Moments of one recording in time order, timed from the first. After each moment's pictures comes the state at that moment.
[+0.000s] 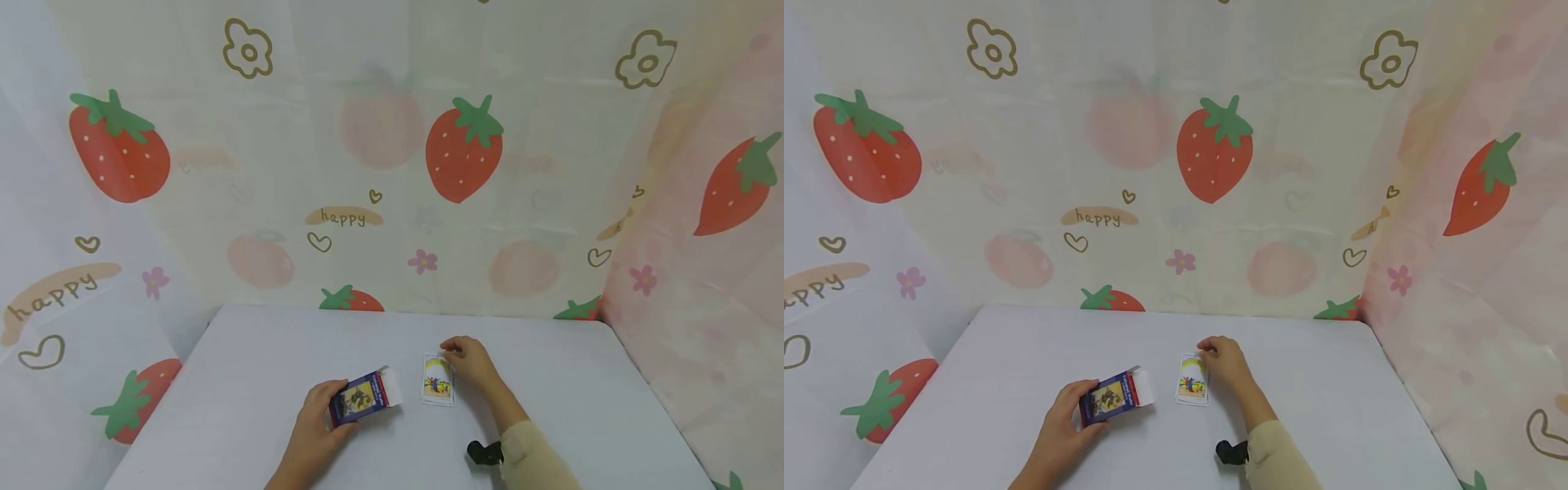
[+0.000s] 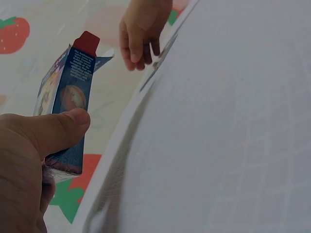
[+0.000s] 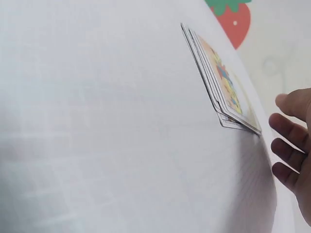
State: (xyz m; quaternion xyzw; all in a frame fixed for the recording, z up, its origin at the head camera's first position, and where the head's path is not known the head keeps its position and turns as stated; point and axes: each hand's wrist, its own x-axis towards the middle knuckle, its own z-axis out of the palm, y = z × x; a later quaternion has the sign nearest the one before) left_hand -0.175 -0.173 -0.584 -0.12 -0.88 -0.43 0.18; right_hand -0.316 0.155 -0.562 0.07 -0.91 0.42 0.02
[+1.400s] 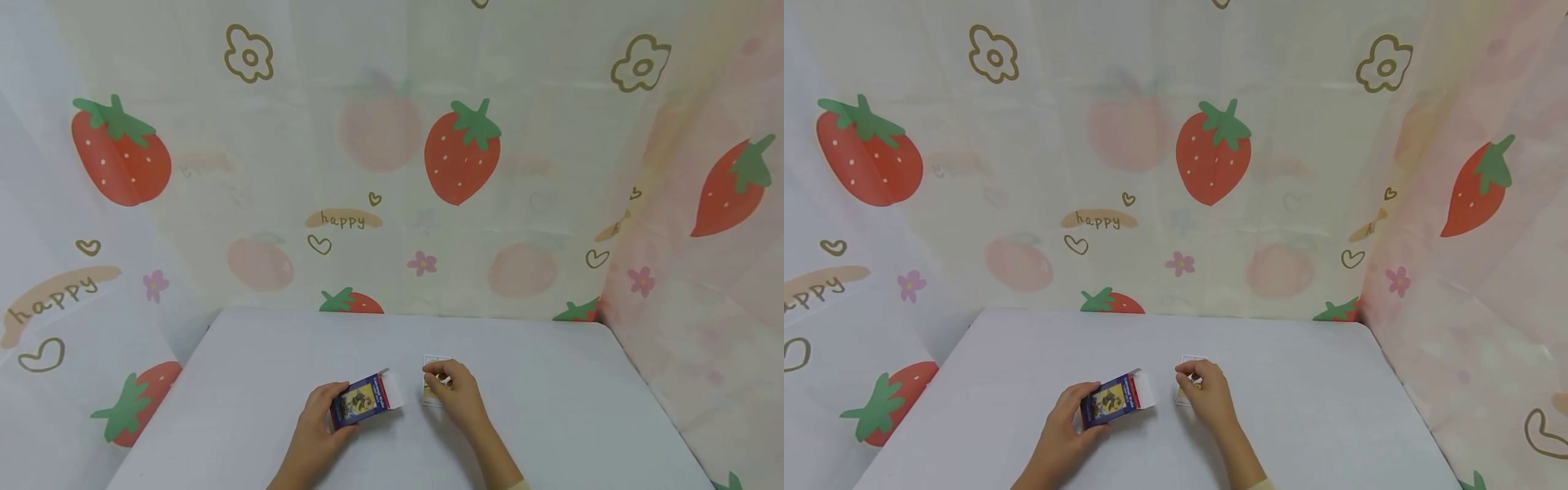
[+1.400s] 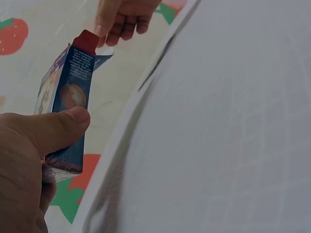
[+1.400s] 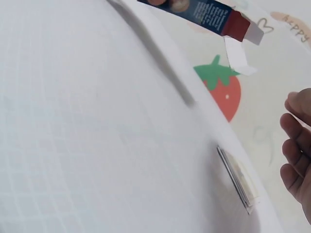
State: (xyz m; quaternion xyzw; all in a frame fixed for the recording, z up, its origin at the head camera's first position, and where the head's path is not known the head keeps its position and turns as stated) left_hand -0.176 -0.173 -0.586 -0.12 -0.88 -0.43 0.18; right_hand -0.237 0.114 -0.554 0.11 -0.85 0.51 0.12
